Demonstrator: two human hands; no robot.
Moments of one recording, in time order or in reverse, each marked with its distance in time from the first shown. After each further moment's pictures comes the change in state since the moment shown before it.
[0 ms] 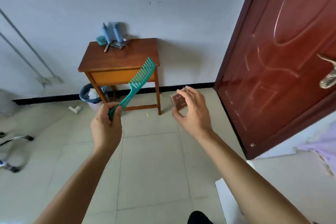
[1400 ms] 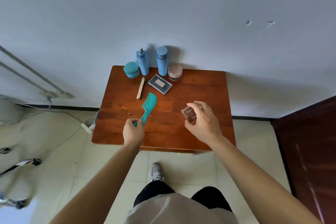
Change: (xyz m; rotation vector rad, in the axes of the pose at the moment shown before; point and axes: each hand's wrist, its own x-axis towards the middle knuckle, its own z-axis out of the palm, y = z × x) left_hand 0.611 -0.343 0.268 0.010 -0.186 -0.956; right_hand 0.511 0.143 0.542 -0.139 -0.579 0.129
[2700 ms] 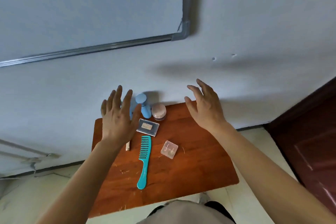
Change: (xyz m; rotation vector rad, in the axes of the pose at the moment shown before) left_hand 0.034 0.220 -0.018 0.804 0.077 1.051; right_hand 0.139 0.008 -0.108 -0.132 0.296 0.055
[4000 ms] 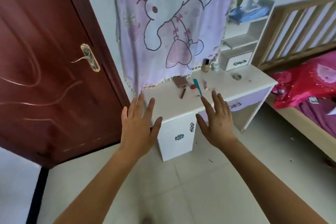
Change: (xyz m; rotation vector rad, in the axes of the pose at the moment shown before) left_hand -0.716 0.533 -0.034 -0.429 -0.298 1.873; right_hand -0.984 -0.039 -0.346 -0.652 0.747 1.538
